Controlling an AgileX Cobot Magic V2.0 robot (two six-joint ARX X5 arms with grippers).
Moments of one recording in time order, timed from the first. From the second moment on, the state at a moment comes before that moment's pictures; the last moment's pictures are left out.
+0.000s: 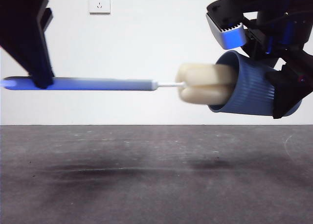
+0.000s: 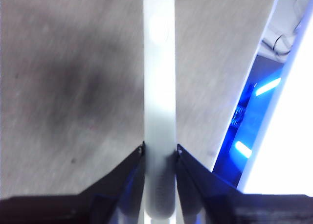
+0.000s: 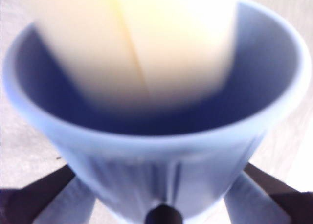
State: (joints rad) left arm -0.77 1.19 1.00 -0.94 0.06 0.38; right arm 0.73 1.33 0.92 -0.67 0.51 -1.04
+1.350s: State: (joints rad) left arm -0.78 1.22 1.00 -1.08 0.03 0.22; right arm 0.89 1.35 0.92 -0.64 0.53 -1.07
